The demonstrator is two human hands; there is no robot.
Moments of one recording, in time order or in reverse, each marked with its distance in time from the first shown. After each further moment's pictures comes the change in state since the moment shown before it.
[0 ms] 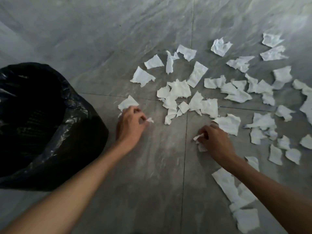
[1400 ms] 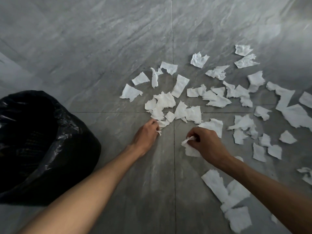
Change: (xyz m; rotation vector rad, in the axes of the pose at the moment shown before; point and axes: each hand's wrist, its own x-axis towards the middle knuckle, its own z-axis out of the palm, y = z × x) left_hand 0.010 0.059 0.040 0.016 -0.244 0.292; right_hand -0.022 -0.015 -0.046 0.210 0.058 -0.120
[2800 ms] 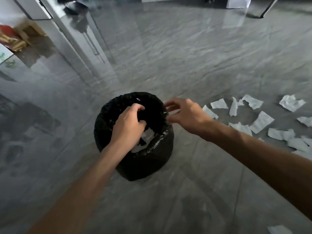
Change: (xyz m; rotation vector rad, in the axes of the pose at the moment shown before) left_hand -0.165 -0.052 -0.253 0.020 0.567 -0.594; right_hand 0.062 -0.313 0.040 0.251 -0.358 -0.361
